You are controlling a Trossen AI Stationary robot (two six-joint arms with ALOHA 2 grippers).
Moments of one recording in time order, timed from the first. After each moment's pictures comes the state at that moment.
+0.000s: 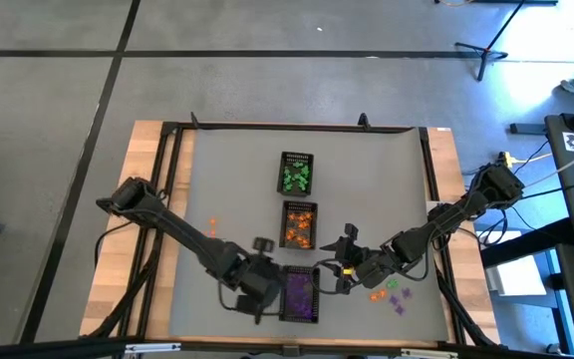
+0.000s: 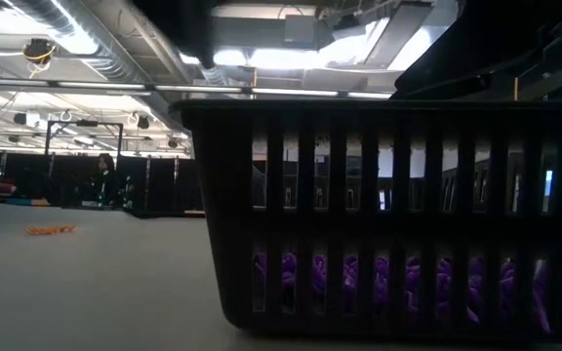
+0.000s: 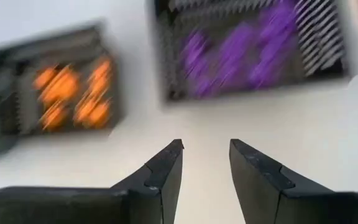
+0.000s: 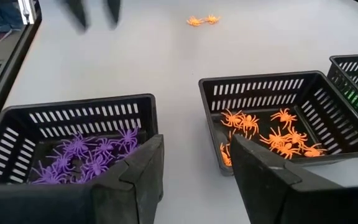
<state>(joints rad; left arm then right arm) -0.51 1.89 1.59 -0.90 -0.30 -0.27 0.60 1.51 0.78 0.05 0.62 0.47</state>
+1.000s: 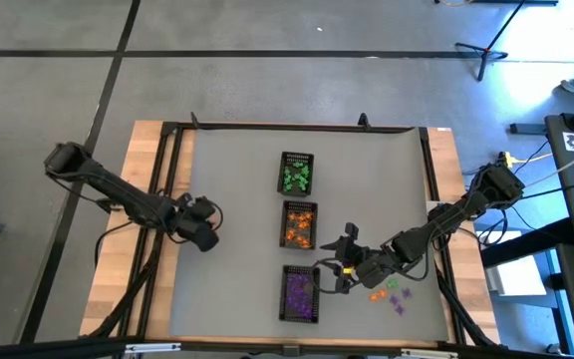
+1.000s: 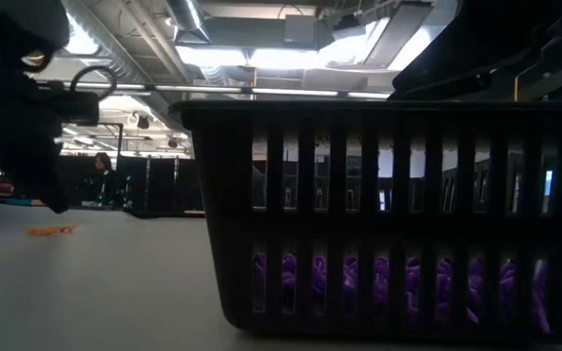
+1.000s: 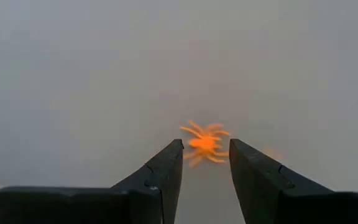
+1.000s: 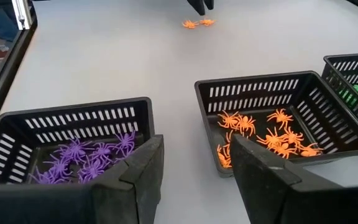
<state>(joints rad) -0.38 1.08 0.43 -0.67 -0.45 -1.00 0.60 1.51 0.78 0.05 0.64 0.49</state>
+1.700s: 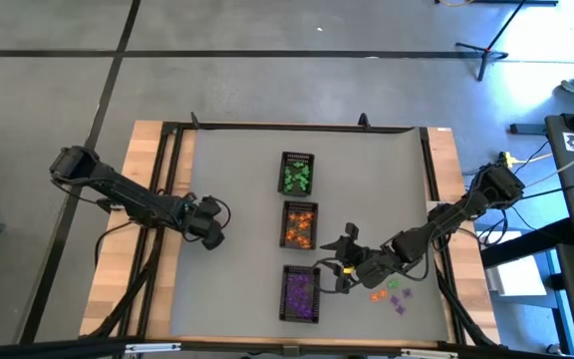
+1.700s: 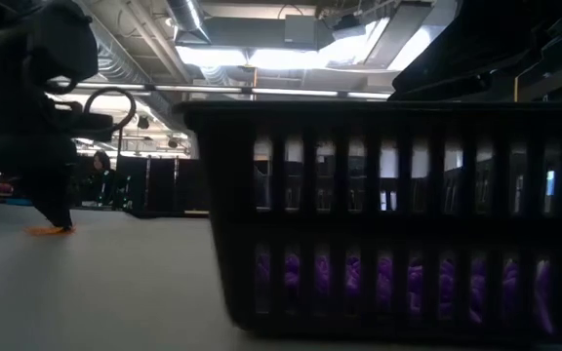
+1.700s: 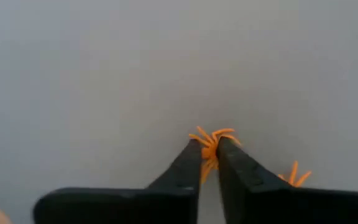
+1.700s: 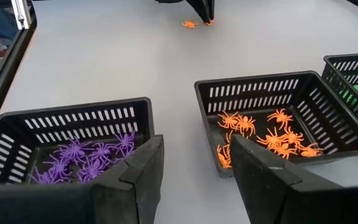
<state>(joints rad) -0.28 1.26 0.44 -0.61 -0.37 -0.94 0.60 1.51 0.78 0.05 0.64 0.49</state>
